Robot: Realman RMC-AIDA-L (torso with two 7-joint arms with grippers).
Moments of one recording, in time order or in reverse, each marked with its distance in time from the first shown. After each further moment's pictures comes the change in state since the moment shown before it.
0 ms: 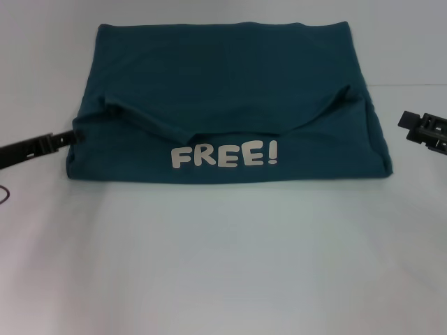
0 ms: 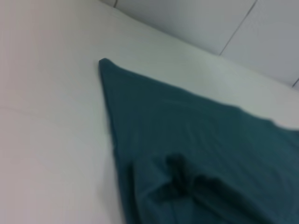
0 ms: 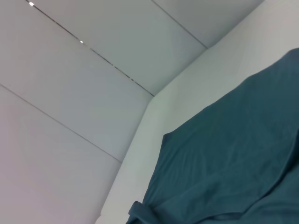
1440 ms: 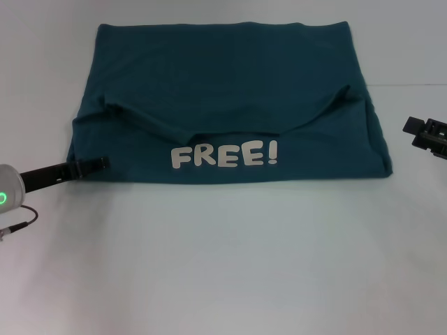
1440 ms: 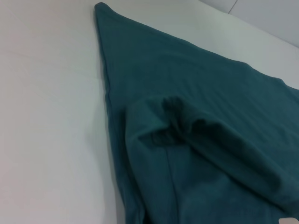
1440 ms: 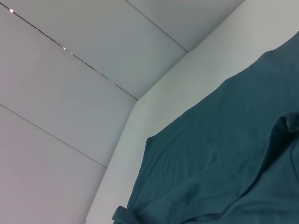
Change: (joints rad) left arm -0.036 -0.020 0.057 -0.117 0.024 -0.095 0.004; right arm -0.002 -0.011 0.002 0.041 -0.004 0.046 -0.006
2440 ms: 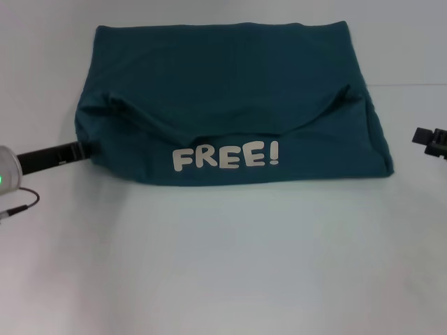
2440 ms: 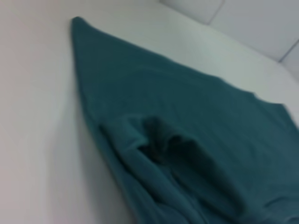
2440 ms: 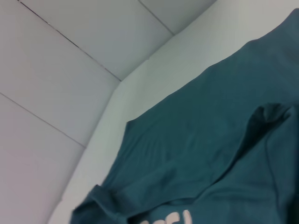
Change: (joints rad) left arm 0.002 0.001 -0.009 0.090 -0.001 0.118 -0.066; right arm 0.016 -0.045 -0.002 -0.010 -0.094 0.008 0.009
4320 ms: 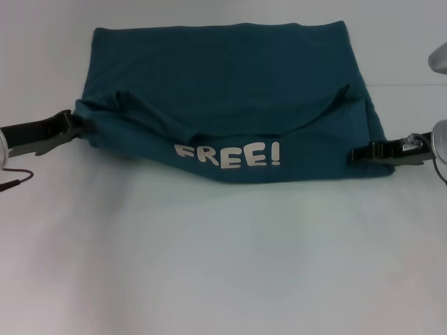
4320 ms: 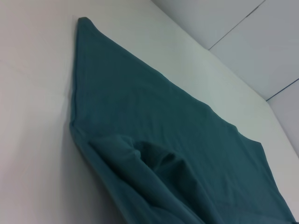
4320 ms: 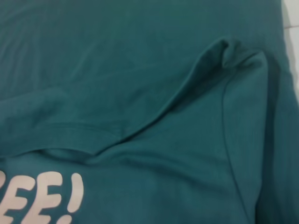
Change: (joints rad) left arm -0.027 0.045 -0.015 0.040 0.014 0.086 -0.312; right arm 0.365 0.083 -0.241 0.073 -0.618 0.475 0.446
